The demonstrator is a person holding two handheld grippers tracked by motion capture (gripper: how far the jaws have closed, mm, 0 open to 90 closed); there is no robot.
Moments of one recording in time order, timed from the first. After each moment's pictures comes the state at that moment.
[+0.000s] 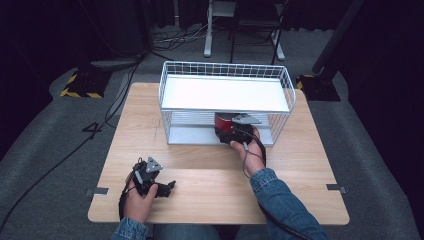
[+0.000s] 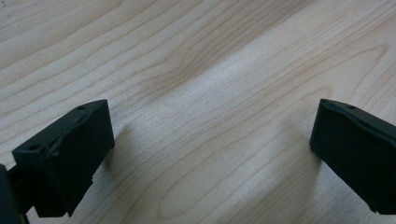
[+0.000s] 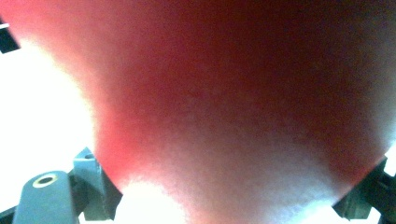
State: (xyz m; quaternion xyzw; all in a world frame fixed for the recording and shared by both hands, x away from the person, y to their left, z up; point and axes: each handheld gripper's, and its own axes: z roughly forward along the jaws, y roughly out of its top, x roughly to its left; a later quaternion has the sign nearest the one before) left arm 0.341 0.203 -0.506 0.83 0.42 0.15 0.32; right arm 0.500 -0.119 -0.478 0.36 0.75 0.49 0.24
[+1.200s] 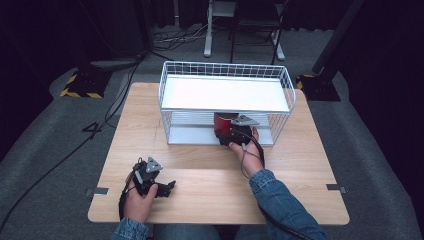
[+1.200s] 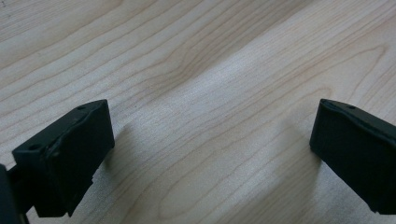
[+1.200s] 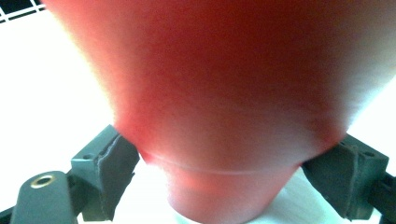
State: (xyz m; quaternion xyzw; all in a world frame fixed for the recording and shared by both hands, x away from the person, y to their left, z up) left arm 0.341 0.203 -0.506 0.83 0.42 0.15 0.32; right arm 0.500 -0.120 -0.491 0.38 0.77 0.46 0.22
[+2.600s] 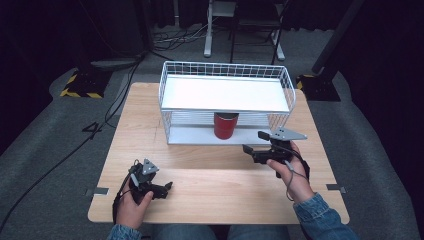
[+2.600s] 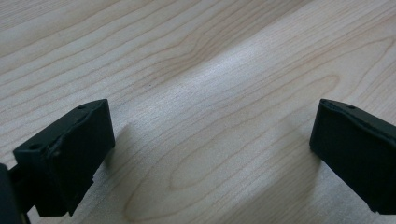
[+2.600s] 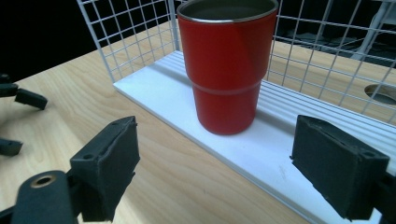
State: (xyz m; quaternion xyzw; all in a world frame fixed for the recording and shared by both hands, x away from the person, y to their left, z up) left arm 0.333 0.210 -0.507 0.82 0.44 0.16 0.32; right arm 0.410 -0.213 -0.426 0.34 0.77 0.52 0.18
